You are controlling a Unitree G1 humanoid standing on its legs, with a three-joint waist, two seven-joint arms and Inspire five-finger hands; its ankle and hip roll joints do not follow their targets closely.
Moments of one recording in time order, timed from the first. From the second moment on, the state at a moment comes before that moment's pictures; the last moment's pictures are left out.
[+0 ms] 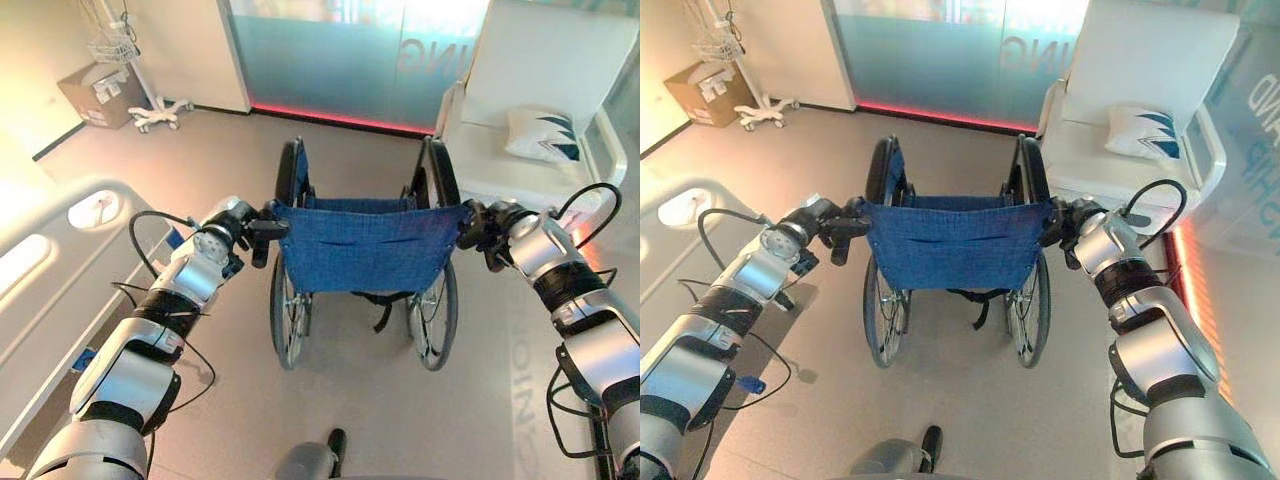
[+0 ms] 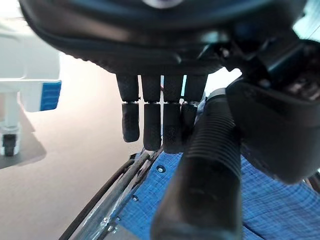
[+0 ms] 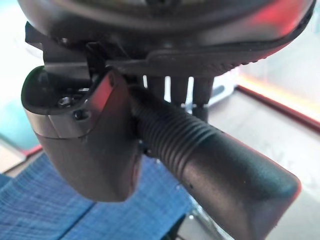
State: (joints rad) left arm -0.80 0.61 -0.46 0.64 0.13 0.38 -0.11; right arm -0.99 -0.65 0.55 0.78 -0.11 0.63 0.21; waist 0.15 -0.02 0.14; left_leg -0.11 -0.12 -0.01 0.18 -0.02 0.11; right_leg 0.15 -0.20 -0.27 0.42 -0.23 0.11
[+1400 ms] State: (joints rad) left arm -0.79 0.56 -0.51 0.66 0.26 0.41 -0.24; right arm -1.02 -0.66 0.65 0.82 -0.24 0.64 0.33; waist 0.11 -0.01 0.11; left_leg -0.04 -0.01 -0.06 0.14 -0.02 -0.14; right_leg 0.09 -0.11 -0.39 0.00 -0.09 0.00
